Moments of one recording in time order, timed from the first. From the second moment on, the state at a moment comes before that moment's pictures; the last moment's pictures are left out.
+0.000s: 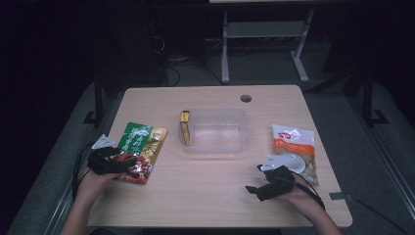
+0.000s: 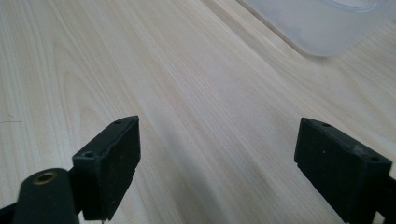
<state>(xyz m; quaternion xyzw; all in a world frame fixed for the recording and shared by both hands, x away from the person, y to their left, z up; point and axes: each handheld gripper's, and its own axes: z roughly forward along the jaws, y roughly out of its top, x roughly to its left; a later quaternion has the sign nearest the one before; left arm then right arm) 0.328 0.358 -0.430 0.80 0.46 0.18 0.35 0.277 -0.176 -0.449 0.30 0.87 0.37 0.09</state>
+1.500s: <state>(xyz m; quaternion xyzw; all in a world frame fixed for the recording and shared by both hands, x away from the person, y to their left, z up) 0.346 0.380 -0.464 0.77 0.54 0.18 0.30 0.278 -0.174 -0.451 0.29 0.88 0.36 0.10</state>
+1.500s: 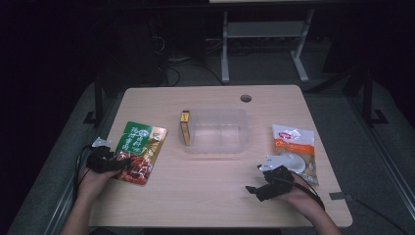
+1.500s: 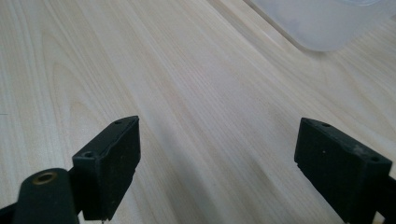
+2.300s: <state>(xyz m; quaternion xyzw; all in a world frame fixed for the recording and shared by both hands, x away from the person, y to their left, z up) 0.348 0.371 -0.453 0.78 0.54 0.18 0.28 0.278 -0.175 -0.451 0.29 0.88 0.35 0.10</state>
